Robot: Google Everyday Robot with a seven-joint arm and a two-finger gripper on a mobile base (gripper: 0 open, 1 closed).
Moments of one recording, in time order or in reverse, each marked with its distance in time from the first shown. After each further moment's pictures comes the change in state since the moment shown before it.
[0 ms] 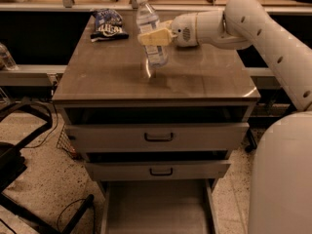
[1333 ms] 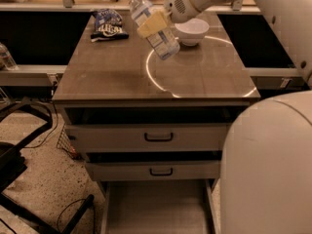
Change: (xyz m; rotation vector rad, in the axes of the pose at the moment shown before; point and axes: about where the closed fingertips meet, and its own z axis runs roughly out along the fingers) arm -0.021 0.021 -0.019 0.144 0.433 0.046
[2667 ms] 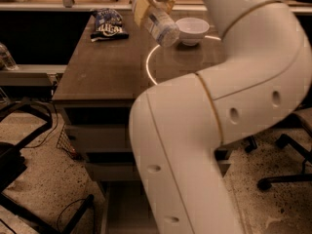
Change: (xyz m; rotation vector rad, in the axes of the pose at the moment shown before) arm -0.016 -0.023 -0.002 0.342 0.449 0.378
